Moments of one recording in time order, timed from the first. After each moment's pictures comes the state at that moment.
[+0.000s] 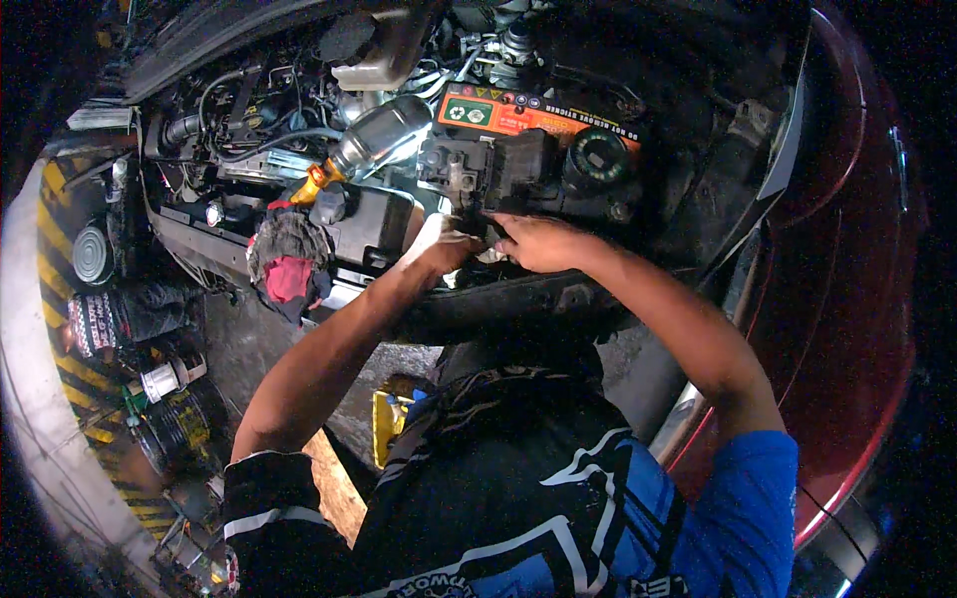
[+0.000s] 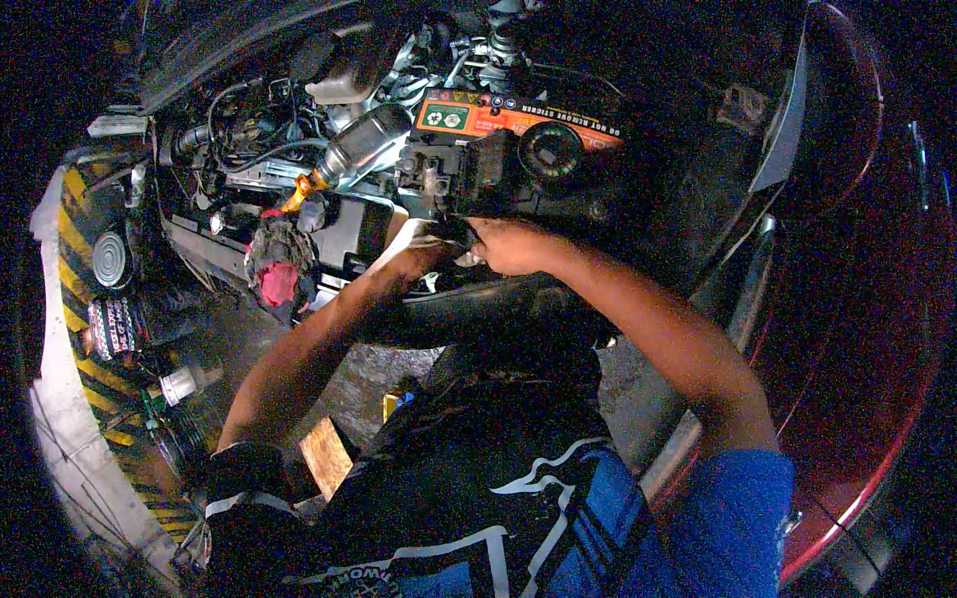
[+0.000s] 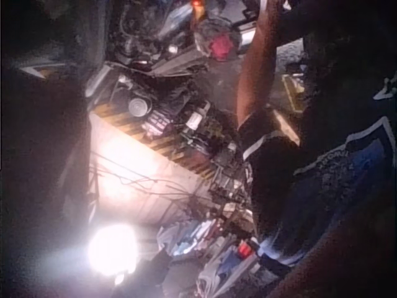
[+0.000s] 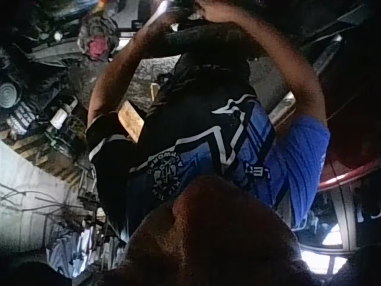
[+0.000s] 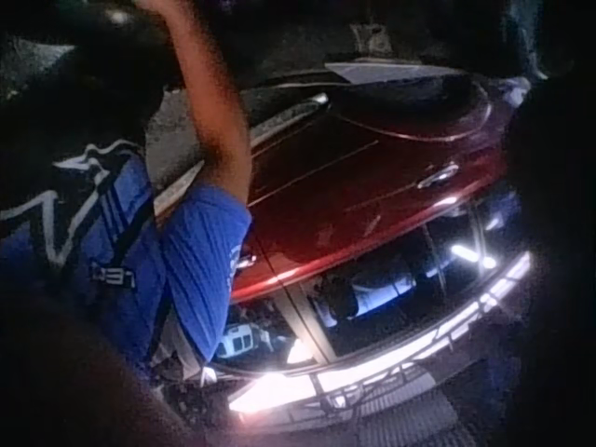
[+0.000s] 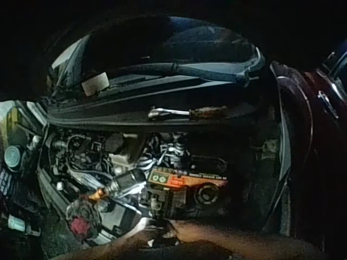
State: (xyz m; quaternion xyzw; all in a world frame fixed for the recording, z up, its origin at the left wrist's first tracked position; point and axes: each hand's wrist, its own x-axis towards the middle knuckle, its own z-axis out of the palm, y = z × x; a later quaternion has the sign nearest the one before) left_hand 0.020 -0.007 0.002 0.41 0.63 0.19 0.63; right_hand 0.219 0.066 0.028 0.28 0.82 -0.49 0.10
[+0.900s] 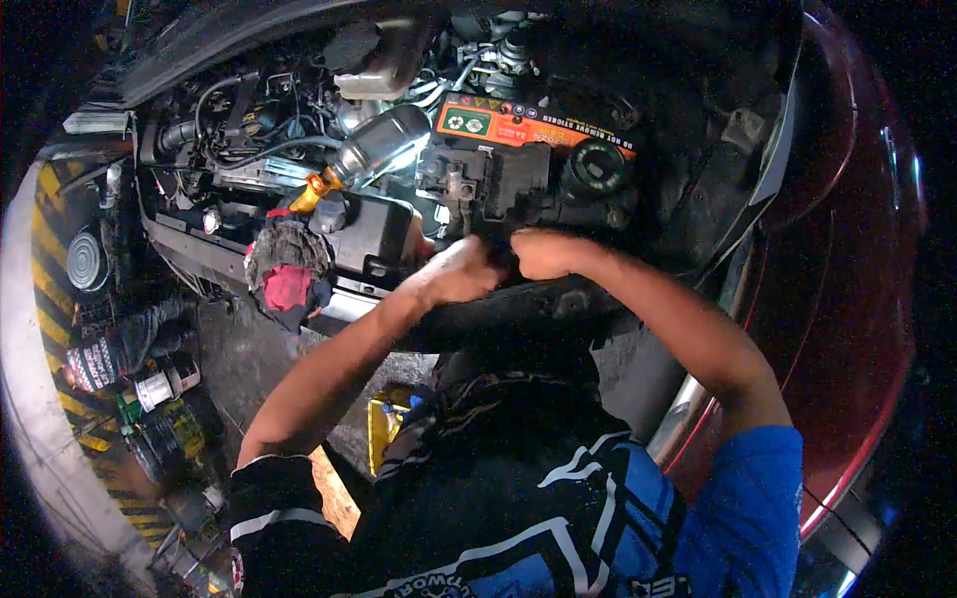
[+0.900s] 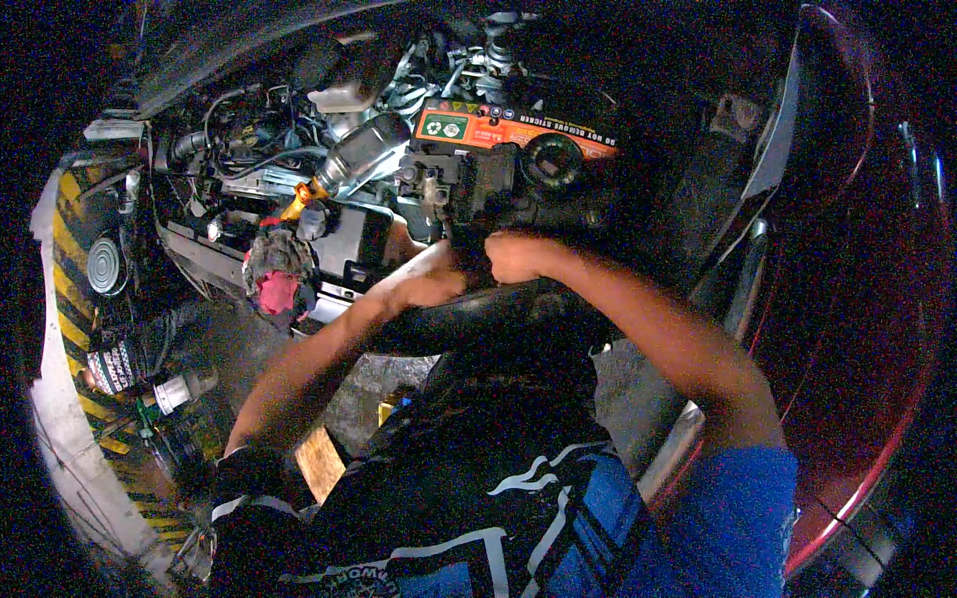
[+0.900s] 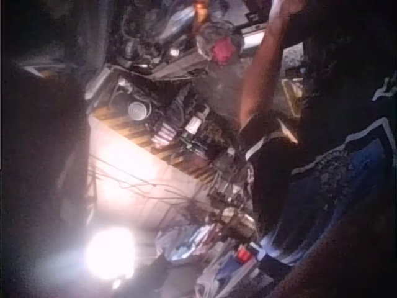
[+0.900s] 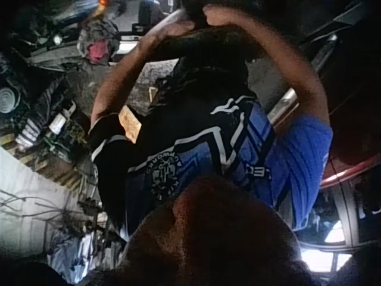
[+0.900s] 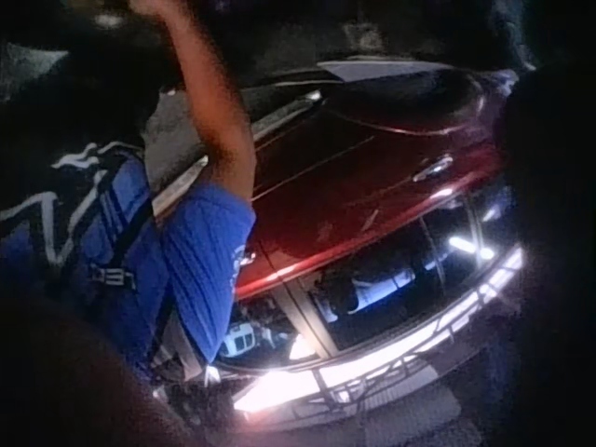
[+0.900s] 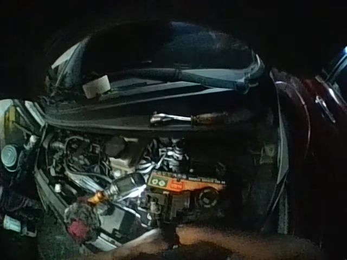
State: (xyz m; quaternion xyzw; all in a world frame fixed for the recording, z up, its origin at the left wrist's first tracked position) left_hand 0.041 -0.010 -0.017 0.85 0.39 0.13 0.34; right_hand 0.209 0.077 0.024 0.21 0.84 -0.40 0.31
